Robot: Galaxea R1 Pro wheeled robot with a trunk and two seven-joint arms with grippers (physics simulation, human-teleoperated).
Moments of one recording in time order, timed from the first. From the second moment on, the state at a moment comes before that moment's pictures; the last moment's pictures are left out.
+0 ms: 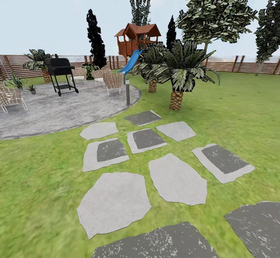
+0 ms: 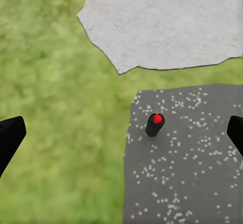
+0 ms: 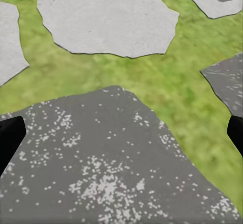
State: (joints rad) left arm -0.08 0.07 0.11 -0.43 0.08 -0.38 0.01; right arm -0.07 -0.07 -0.12 -0.44 0.00 -0.55 -0.05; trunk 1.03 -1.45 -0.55
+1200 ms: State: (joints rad) left arm -0.07 0.07 0.11 -0.43 0.08 -0.38 0.01; right arm -0.07 -0.07 -0.12 -0.44 0.00 -0.55 -0.05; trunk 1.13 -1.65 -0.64
